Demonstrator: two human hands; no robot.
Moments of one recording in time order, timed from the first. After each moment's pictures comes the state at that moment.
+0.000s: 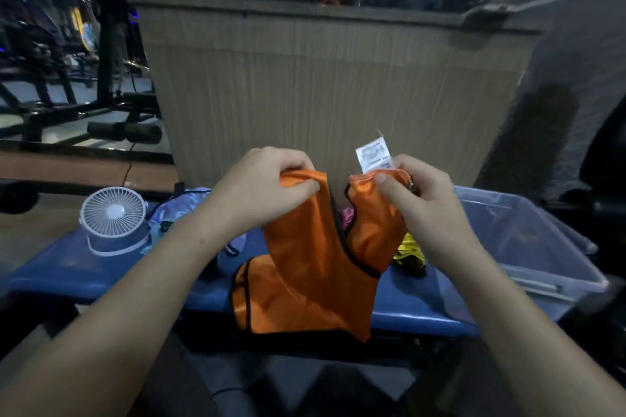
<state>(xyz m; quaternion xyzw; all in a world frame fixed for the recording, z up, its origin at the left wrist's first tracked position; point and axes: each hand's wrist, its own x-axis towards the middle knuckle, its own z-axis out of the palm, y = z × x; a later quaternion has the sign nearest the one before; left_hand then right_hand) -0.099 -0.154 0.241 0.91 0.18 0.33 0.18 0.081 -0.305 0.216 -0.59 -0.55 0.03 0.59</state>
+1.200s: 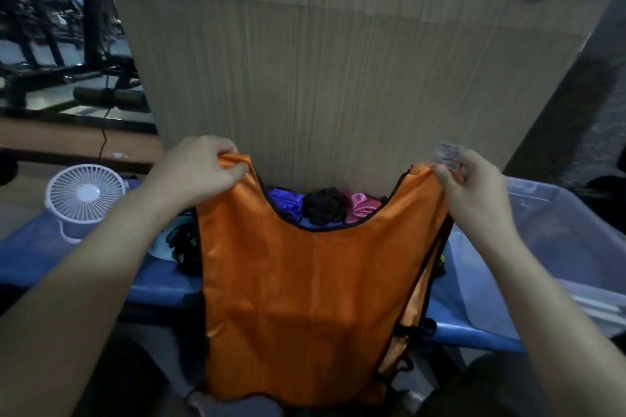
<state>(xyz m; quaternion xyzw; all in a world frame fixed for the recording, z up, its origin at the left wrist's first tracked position) -0.090 -0.019 0.191 0.88 0.38 0.24 0.11 0.201 -0.247 0.167 -0.78 -0.40 -0.15 0.45</state>
